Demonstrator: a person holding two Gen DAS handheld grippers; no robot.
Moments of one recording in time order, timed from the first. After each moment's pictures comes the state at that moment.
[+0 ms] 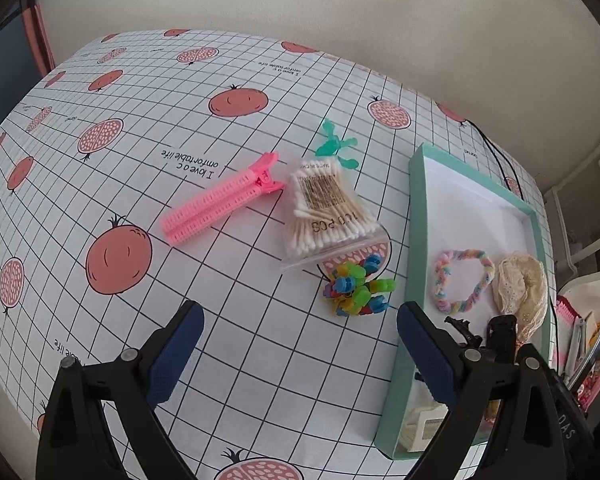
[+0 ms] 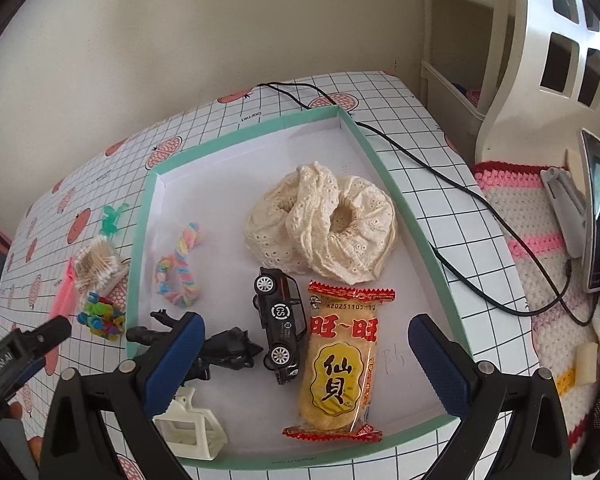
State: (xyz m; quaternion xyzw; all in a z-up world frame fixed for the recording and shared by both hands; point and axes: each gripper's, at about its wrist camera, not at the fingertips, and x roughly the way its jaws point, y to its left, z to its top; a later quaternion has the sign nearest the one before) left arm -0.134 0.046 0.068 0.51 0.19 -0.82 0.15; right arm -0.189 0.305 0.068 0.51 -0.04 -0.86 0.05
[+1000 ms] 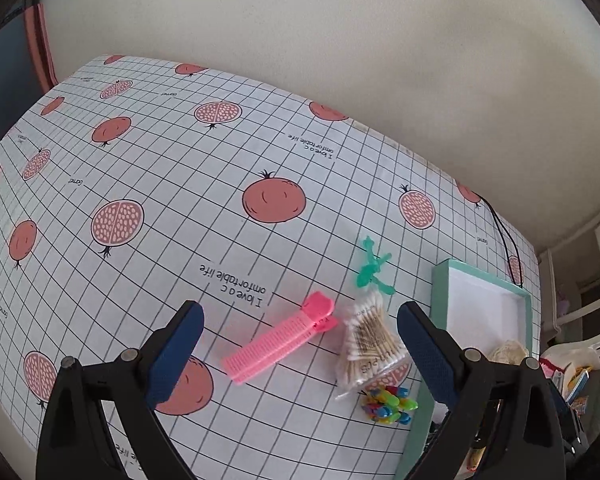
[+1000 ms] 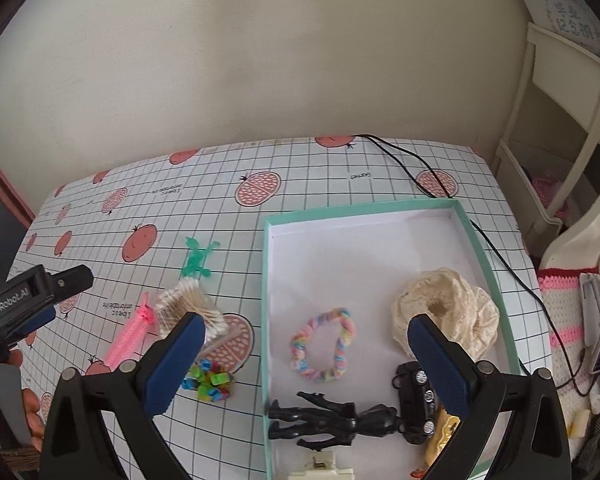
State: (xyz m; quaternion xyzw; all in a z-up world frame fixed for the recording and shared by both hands) left arm -0.184 -0.059 0.108 0.49 0.22 -0.83 0.14; right arm -0.220 0.185 0.126 0.47 0.02 -0.87 0.11
